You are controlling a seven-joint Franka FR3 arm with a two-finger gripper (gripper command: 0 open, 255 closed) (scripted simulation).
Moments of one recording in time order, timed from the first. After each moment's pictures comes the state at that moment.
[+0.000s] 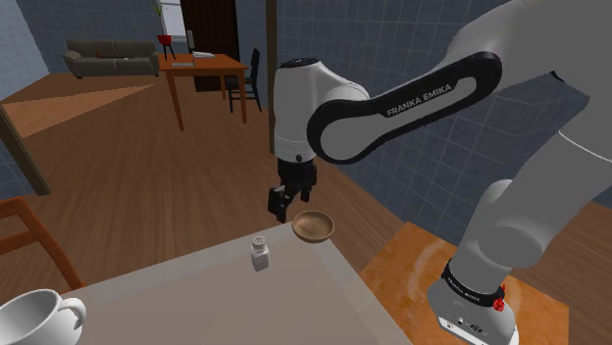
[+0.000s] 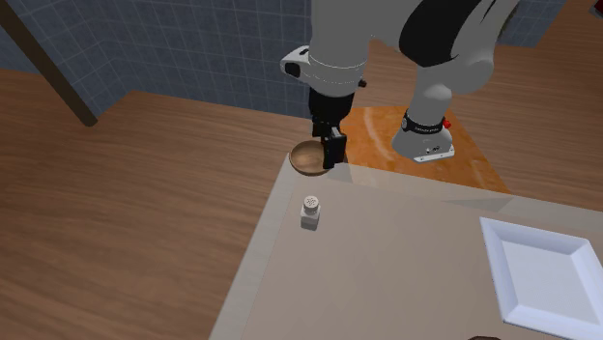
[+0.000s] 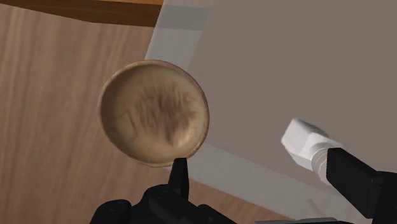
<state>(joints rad) 0.13 -0.25 0.51 -2.30 0.07 2.09 0.44</state>
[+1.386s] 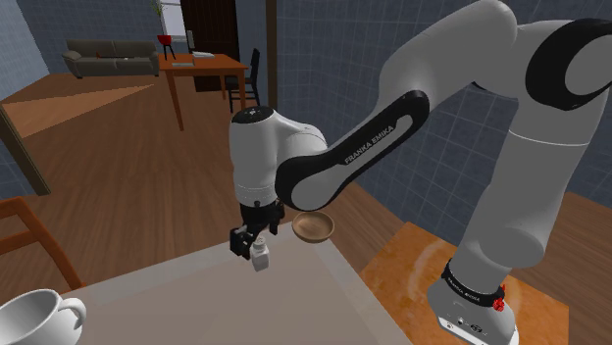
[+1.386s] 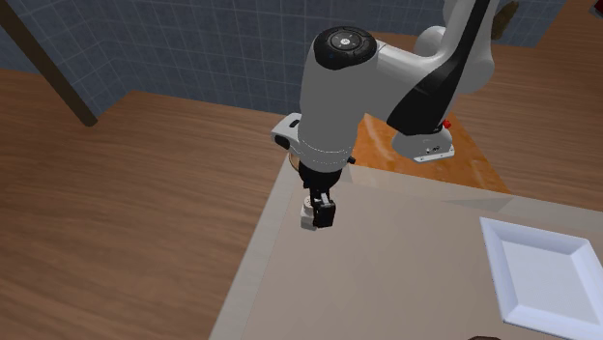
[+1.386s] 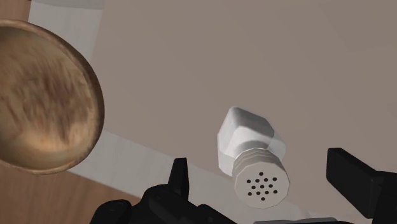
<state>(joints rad) 0.16 0.10 0.62 -2.16 -0.17 2.25 0.73</state>
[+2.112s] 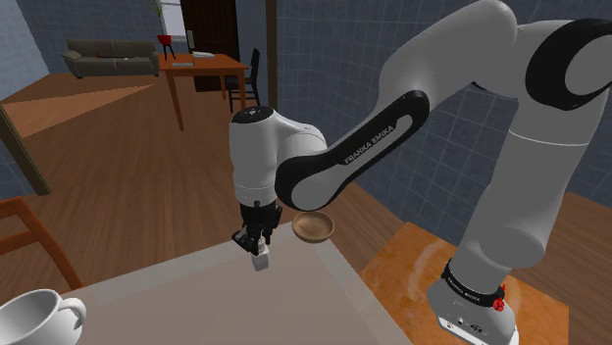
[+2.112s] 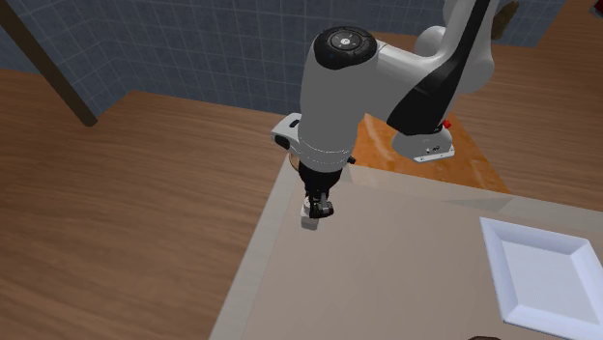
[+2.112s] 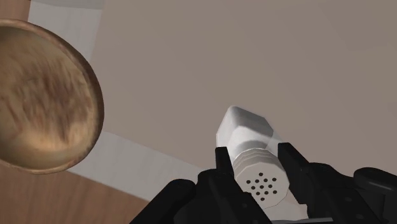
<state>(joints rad) 0.16 0.10 0.62 -2.16 -0.17 2.25 0.73</state>
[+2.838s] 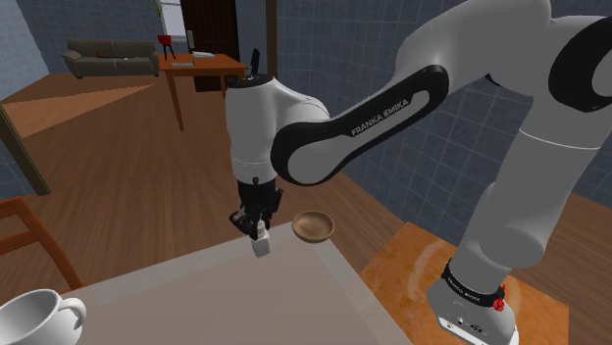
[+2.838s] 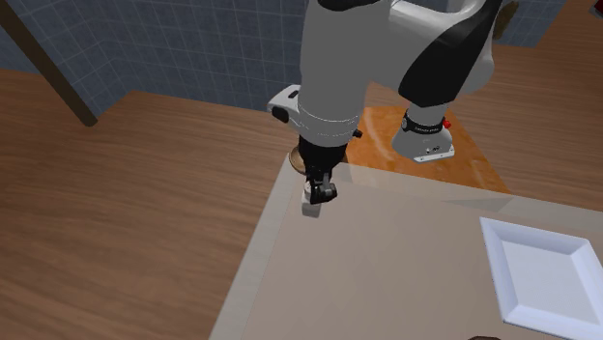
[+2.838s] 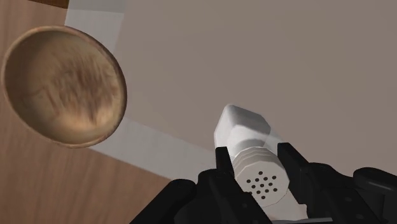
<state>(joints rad) 0.15 0.02 0.62 -2.09 -0.10 2.13 0.68</state>
